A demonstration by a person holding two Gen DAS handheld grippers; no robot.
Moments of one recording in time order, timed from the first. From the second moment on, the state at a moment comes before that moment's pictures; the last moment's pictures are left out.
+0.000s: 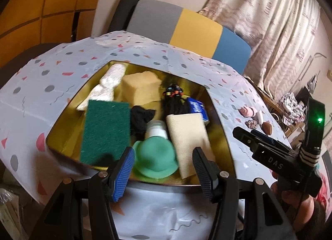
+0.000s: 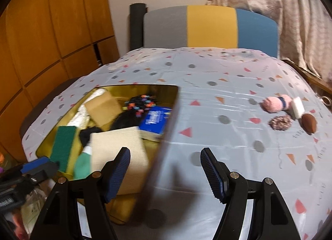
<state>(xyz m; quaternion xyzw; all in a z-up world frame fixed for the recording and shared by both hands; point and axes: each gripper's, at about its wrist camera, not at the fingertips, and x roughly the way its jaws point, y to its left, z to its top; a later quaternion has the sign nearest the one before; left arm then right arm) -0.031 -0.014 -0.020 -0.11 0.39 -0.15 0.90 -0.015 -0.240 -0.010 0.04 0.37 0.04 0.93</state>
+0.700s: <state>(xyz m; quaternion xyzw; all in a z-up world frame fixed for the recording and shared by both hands) 0.002 -0.208 0.016 0.01 0.41 -0.29 0.87 -0.054 -0.473 -0.040 0.10 0.36 -0.17 0.91</state>
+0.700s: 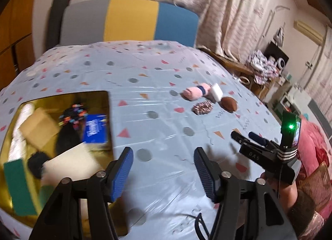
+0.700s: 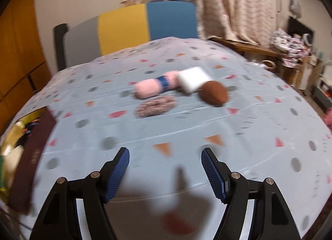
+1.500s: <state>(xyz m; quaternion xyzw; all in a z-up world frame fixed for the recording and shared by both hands) 0.109 -0.458 -0.061 0.19 0.43 -0.34 0.81 -0.067 -0.558 -0.077 0.17 0.33 -0.24 0.90</state>
